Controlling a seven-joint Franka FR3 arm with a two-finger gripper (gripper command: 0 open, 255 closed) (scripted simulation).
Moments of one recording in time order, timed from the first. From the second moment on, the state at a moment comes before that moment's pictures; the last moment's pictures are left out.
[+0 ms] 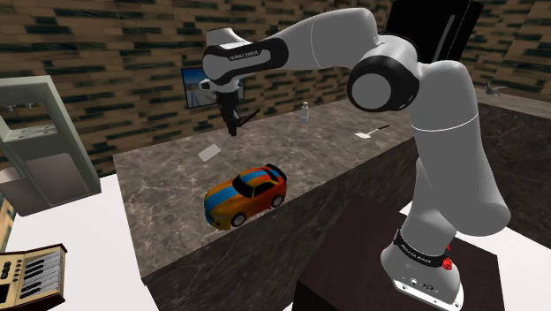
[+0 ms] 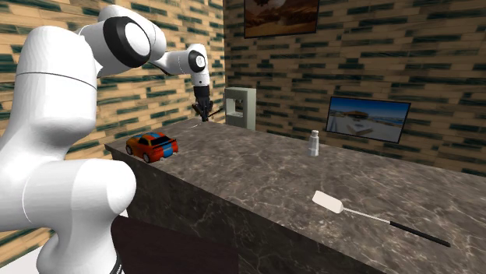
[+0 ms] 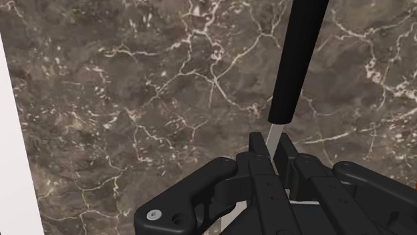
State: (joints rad) arm 0.47 0.52 -0.46 -1.36 0.16 1.81 -1.26
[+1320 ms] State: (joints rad) arm 0.47 0.58 -0.44 -1.50 0.19 2.01 -1.27
